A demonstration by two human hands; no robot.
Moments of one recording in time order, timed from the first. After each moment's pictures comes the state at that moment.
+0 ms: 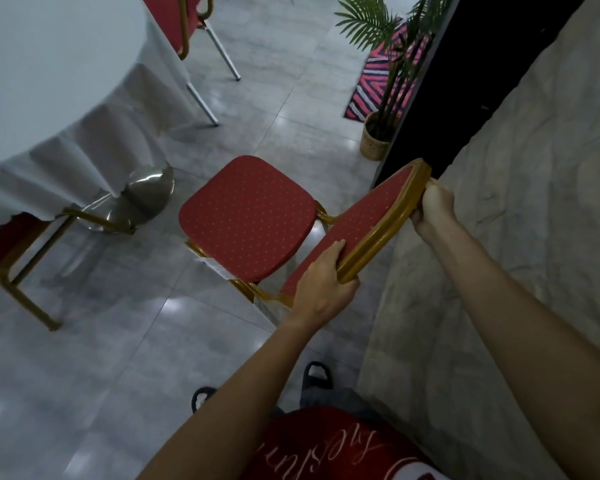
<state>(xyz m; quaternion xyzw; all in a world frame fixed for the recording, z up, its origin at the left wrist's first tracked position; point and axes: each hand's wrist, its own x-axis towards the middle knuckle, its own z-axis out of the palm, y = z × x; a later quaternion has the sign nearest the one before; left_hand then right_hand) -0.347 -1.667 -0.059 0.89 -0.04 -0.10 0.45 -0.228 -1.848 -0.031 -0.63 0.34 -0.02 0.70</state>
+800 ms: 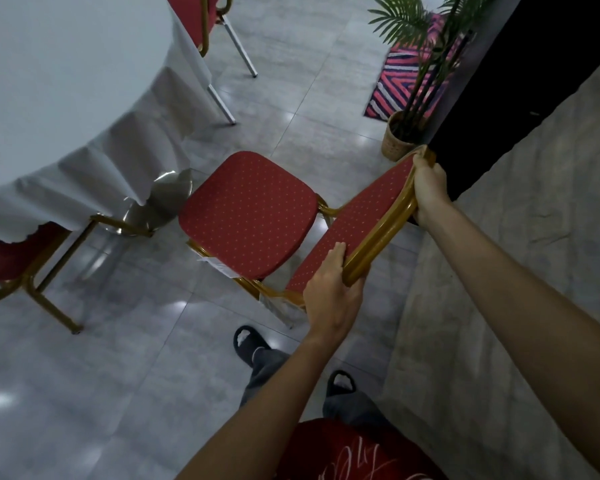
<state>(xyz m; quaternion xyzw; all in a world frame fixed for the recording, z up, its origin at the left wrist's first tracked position) -0.312 -1.607 -0.065 0.91 0.03 0.07 0.42 -0.150 -1.751 -0.034 -0.68 0.31 -0.02 0.67</state>
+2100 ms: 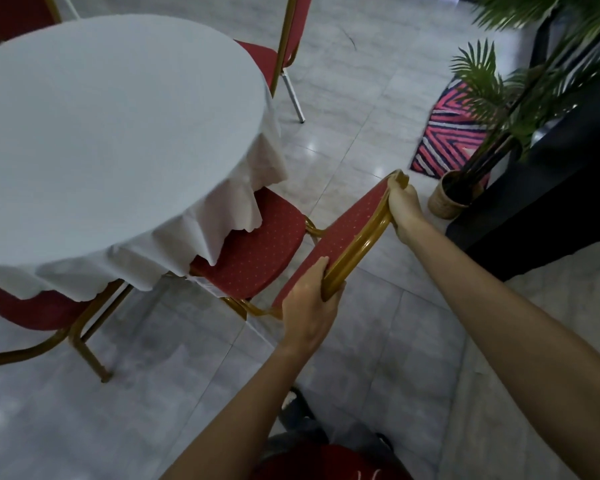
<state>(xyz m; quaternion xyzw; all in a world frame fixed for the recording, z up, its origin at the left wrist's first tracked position) -0.150 -1.349 -0.076 0.91 0.01 0.08 0.41 0.023 -1.500 -0.032 -0.75 0.25 0.08 0.61</state>
